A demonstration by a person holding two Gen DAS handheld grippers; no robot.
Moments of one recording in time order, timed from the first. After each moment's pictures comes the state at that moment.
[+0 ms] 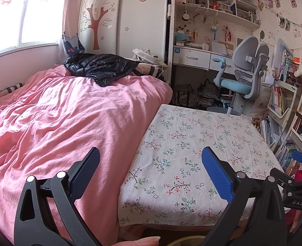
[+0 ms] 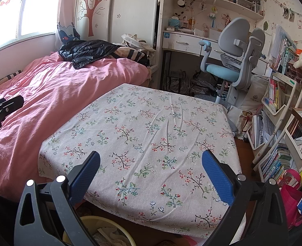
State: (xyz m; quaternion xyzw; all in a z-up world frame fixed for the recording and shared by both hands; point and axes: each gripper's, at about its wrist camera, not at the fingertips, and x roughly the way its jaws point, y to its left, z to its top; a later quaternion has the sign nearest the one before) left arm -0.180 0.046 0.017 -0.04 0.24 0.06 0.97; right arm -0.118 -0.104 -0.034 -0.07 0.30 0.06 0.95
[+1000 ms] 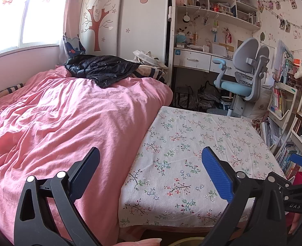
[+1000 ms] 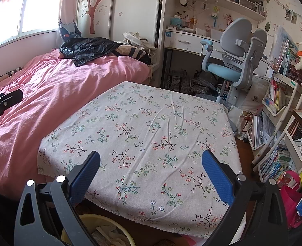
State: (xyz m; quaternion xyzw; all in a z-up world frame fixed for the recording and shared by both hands) left arm -0.182 0.047 0.018 -0.04 0.24 0.06 0.97; right arm -0.118 -0.104 -0.035 -0.08 0.30 0.06 0.95
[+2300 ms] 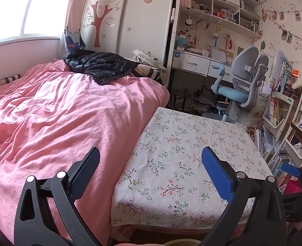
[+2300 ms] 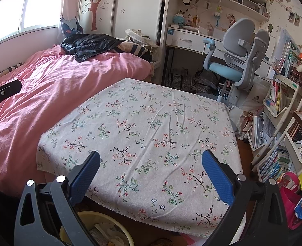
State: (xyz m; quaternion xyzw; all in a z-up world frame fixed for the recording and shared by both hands) left arm -0.158 0.048 0.021 -0.08 0.24 0.05 0.97; right arm -0.120 -0.103 -0.044 -0.09 0.30 0.06 0.95
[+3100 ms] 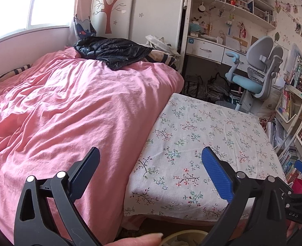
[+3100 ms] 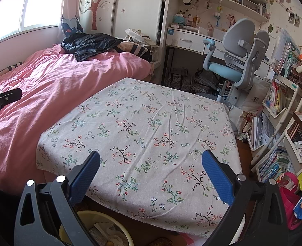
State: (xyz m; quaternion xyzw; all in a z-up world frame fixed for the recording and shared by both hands) left arm -0.167 0.069 0.001 -0.08 0.29 0.09 0.95; right arm -0.122 -0.105 -0.045 -0.09 0.30 0.06 0.95
